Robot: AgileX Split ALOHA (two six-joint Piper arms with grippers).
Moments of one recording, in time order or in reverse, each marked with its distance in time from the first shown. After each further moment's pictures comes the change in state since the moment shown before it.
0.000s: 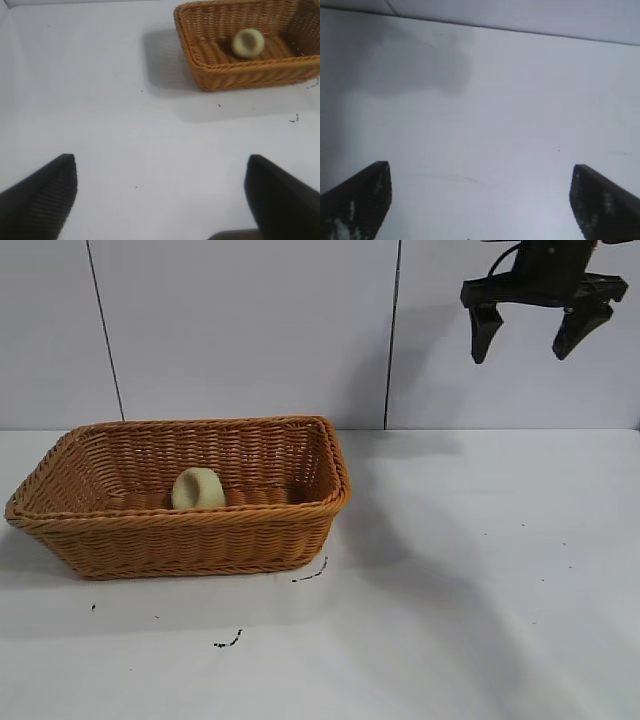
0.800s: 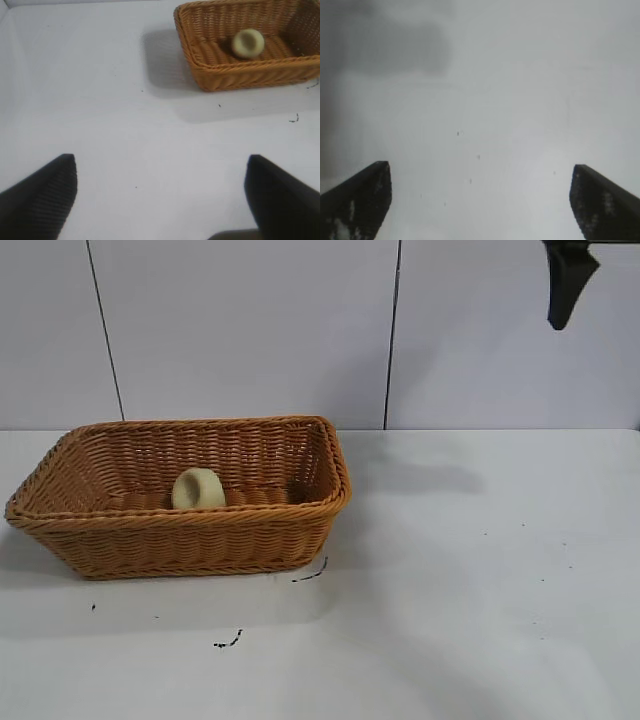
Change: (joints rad) left arm 0.000 0.000 0.000 0.000 0.000 0.000; right arm 0.001 -0.970 1.058 0.011 -0.001 0.012
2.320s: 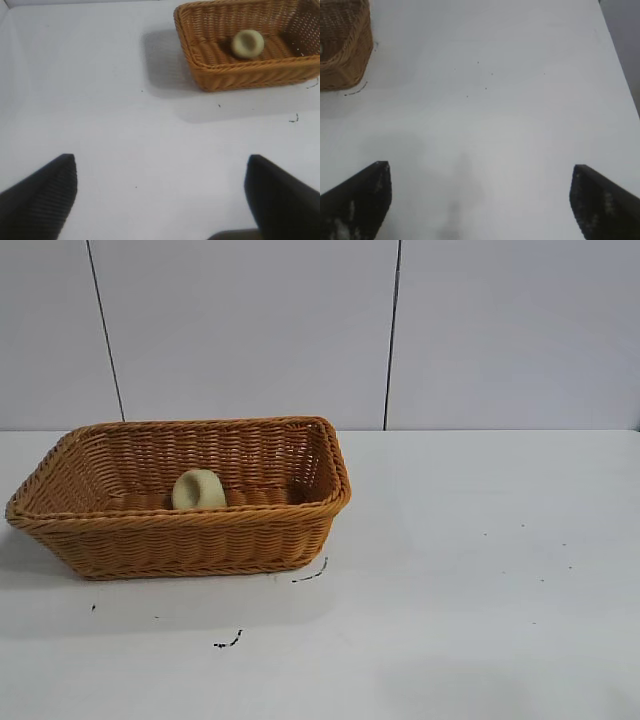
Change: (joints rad) left arm 0.000 0.000 0.000 0.000 0.000 0.000; right arm 0.000 -1.369 0.787 0.054 -0.186 0.014
